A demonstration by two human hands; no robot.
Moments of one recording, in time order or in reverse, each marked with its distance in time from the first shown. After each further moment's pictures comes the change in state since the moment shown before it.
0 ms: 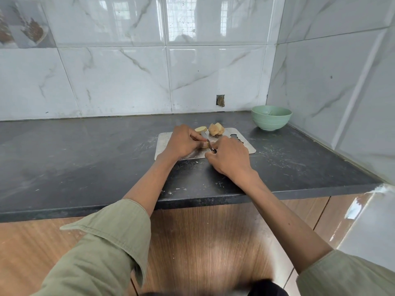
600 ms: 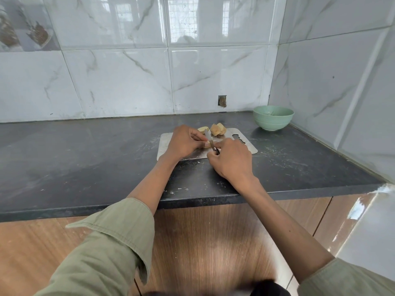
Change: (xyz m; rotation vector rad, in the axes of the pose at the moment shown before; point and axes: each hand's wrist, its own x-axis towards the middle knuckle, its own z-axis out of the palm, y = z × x) left_hand -0.003 0.001 -0.001 -0.033 0.016 -0.027; right_hand -0.011 0.000 0.002 0.025 0.107 0.033
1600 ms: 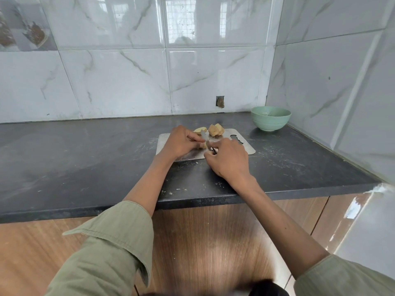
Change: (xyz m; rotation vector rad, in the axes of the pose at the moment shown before) left_hand 0.000 -0.004 -0.008 0.028 -0.040 0.018; right_hand 0.003 -0.004 0.000 0.041 -0.005 0.005
